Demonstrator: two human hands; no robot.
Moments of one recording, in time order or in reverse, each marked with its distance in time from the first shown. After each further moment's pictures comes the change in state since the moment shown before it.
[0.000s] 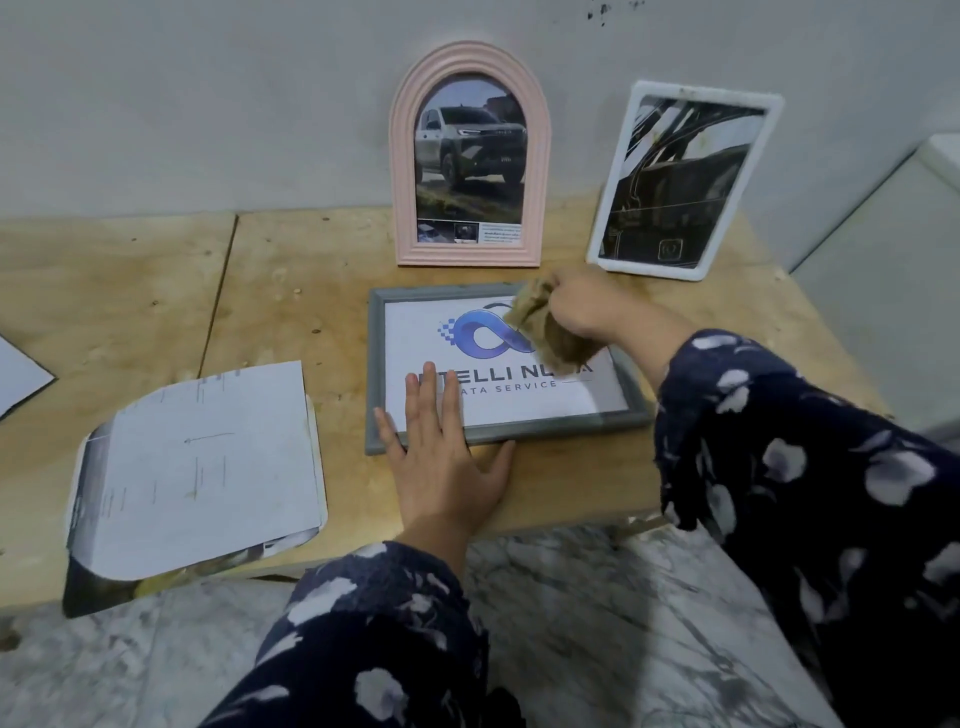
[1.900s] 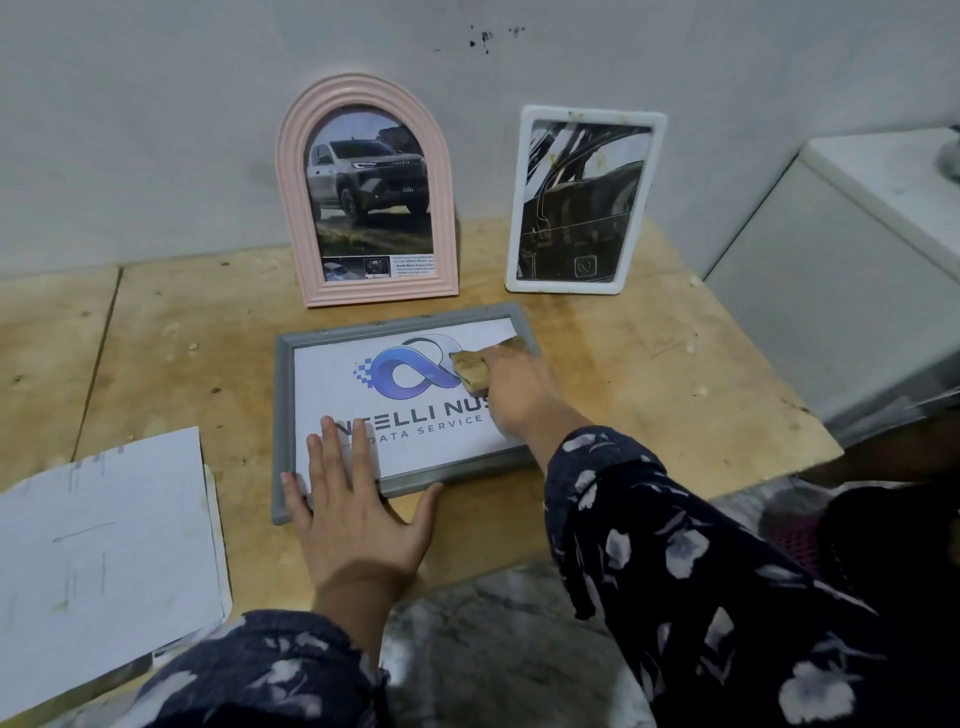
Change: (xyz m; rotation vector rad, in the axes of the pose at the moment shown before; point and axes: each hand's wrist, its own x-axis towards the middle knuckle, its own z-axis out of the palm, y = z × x) left_hand 0.007 -0.004 0.003 0.096 0.001 -0.055; right_hand 0.012 0.069 0.058 -0.500 0.072 0.020
